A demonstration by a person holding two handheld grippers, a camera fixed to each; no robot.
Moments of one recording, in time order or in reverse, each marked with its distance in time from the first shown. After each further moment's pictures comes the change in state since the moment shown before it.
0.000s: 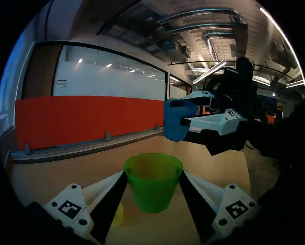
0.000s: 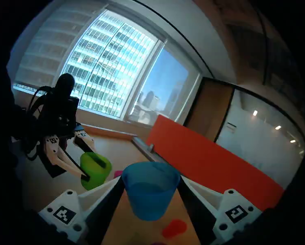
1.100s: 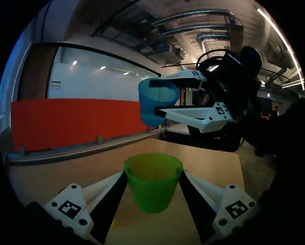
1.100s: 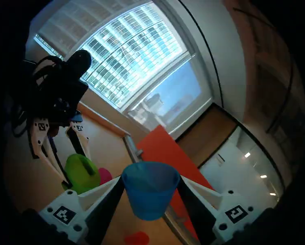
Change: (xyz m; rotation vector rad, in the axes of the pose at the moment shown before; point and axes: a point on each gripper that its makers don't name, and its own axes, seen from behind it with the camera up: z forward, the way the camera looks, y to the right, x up) left arm 0.007 0.026 0.004 -0.056 0.021 0.005; right arm 0.053 0.011 0.021 -0.047 0.002 -0.389
